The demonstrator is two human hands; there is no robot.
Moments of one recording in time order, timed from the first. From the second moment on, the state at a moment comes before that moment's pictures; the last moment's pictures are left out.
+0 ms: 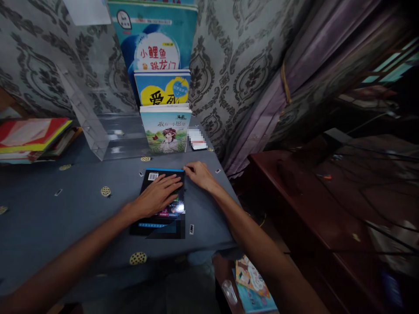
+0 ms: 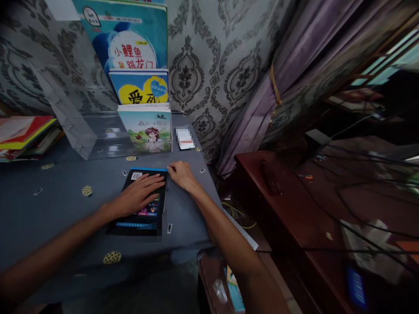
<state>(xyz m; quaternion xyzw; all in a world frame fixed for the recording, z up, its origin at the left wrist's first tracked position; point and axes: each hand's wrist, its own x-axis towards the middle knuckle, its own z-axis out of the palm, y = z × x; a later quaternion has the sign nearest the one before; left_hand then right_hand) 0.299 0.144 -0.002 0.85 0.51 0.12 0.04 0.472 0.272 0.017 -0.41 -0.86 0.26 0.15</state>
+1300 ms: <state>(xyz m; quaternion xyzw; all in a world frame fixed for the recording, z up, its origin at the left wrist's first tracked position) 0.340 0.133 0.063 0.73 0.67 -0.08 -0.01 0.475 0.275 0.013 -0.35 -0.78 0.50 0.14</state>
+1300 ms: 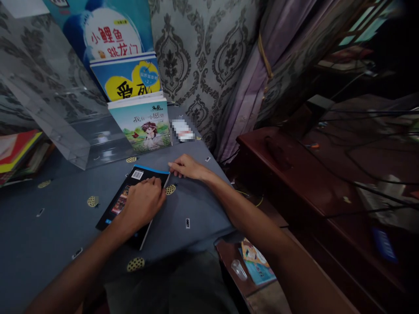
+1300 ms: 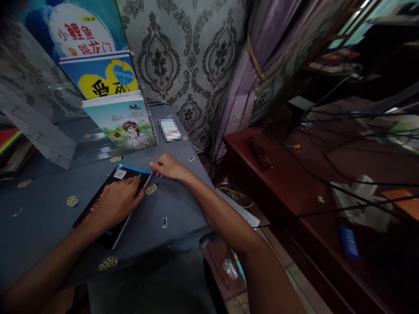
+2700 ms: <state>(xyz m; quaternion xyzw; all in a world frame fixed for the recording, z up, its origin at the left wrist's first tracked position) 0.322 0.113 0.050 0.72 0.68 -0.08 -0.03 0.469 0.258 0.018 -0.28 -0.76 0.57 0.08</state>
